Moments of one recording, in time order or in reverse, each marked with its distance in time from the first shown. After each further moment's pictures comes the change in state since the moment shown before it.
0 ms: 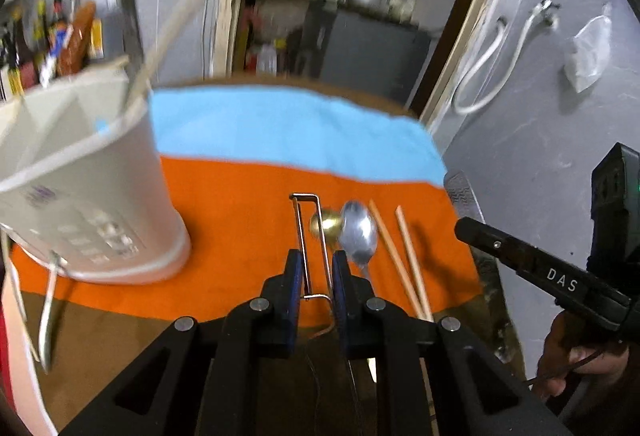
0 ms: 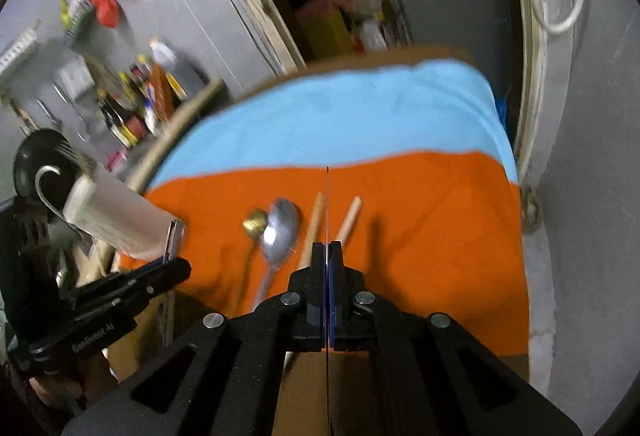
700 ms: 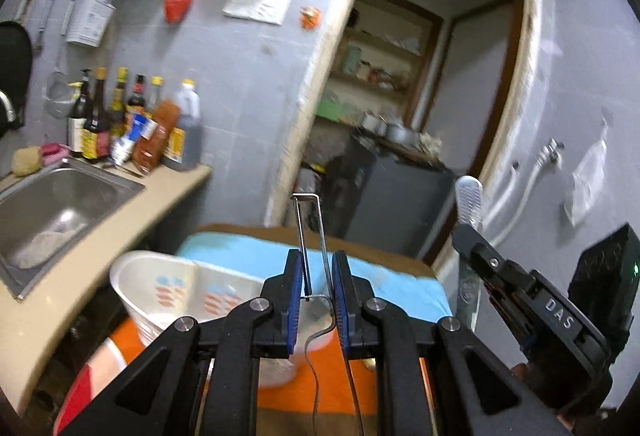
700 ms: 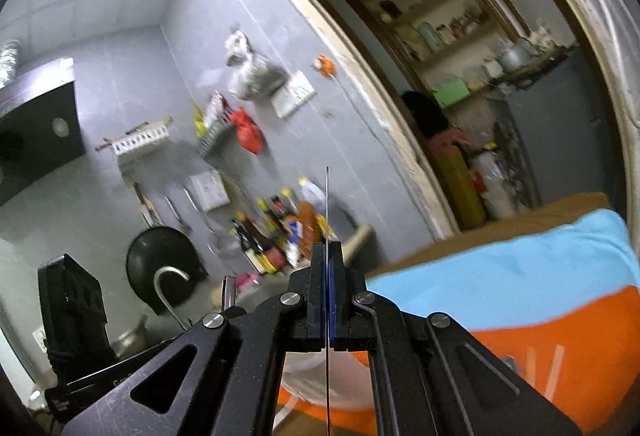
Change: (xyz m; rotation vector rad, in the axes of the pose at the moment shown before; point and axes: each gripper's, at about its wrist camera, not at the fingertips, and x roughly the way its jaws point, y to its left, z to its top) left arm -0.134 0.082 0.051 -0.150 -0.430 0.083; right arm -0.032 0.160 0.049 -0.049 -0.493 0.428
